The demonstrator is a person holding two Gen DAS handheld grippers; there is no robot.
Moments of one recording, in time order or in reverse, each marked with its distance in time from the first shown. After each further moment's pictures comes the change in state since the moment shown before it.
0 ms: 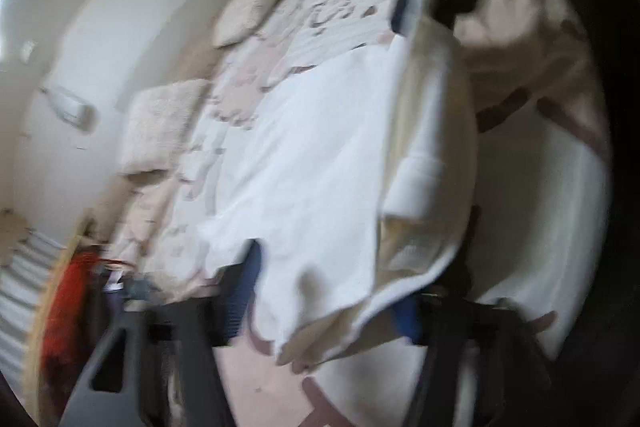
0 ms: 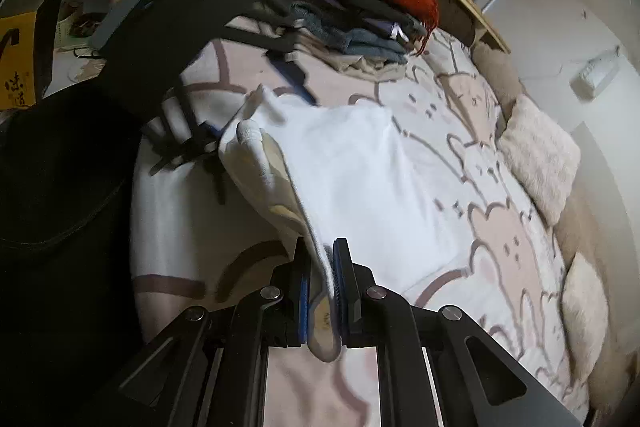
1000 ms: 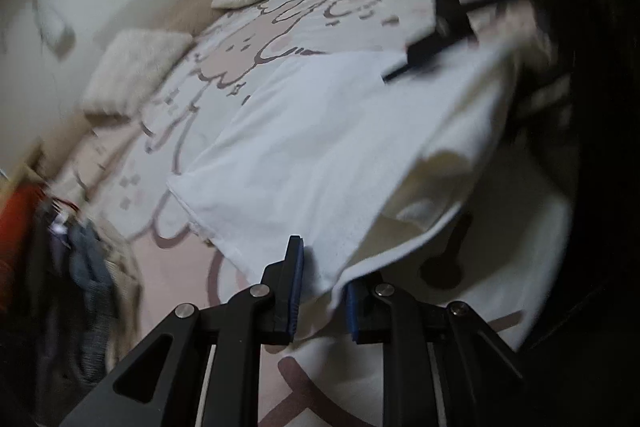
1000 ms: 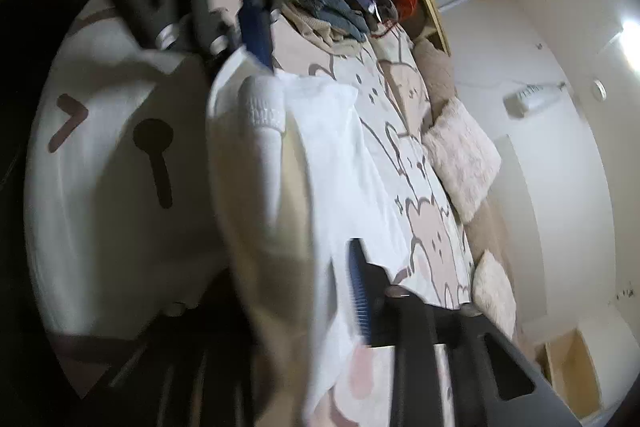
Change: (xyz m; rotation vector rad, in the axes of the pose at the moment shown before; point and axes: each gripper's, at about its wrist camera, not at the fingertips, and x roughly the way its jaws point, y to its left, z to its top) left arm -0.008 0.005 -0.003 -0.160 0.030 -0.093; right arm 0.054 0.042 0.014 -0.152 0.099 -0.392
